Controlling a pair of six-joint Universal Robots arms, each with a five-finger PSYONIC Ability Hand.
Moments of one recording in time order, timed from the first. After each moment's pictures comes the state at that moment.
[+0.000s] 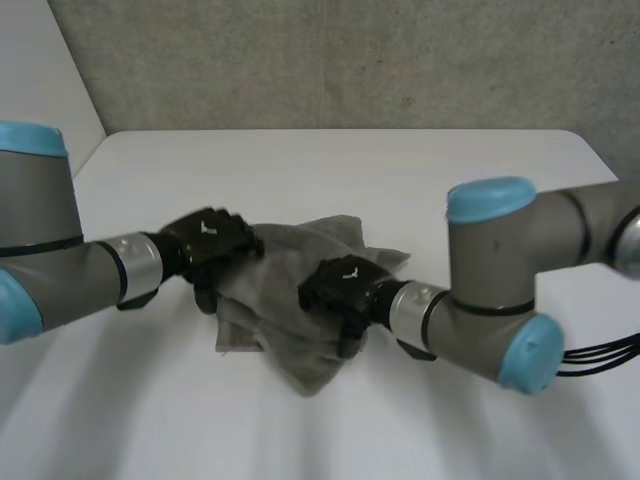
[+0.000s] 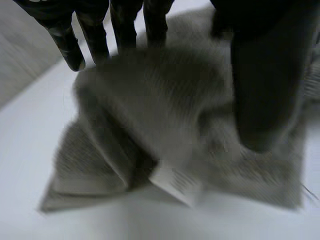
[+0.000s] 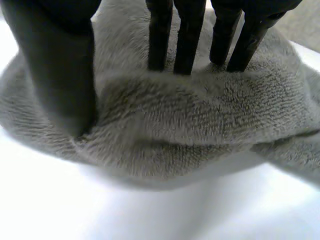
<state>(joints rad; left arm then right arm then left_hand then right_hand) 4.46 -2.14 -1.30 2.82 -1.06 3.79 2.16 -0.83 1.19 0.20 1.16 2.82 0.50 0.50 0.22 0.22 0.33 0.69 0.70 0.18 0.23 0.52</state>
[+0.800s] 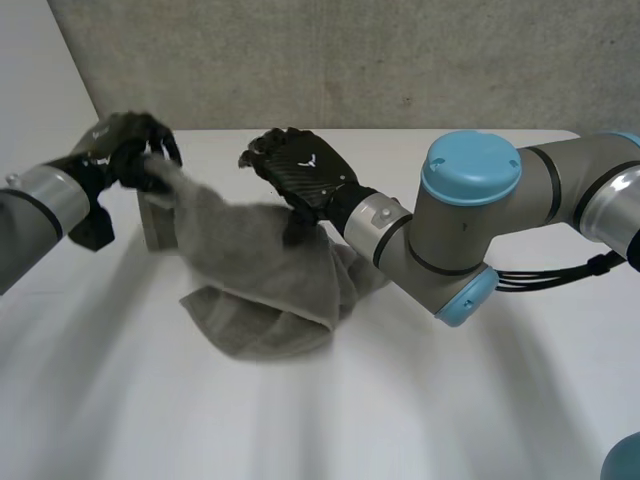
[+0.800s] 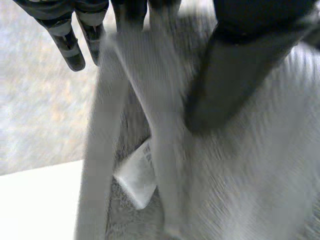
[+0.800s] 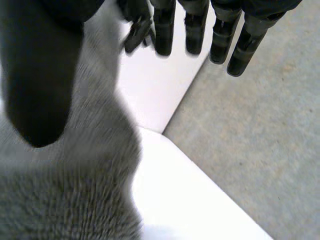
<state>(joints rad) 4.62 -1.96 -1.38 3.22 -1.16 2.99 2.22 -0.76 0.88 -0.16 1.14 2.95 0.90 0.88 0.22 0.22 0.72 0.31 0.31 0.18 0.23 0.08</state>
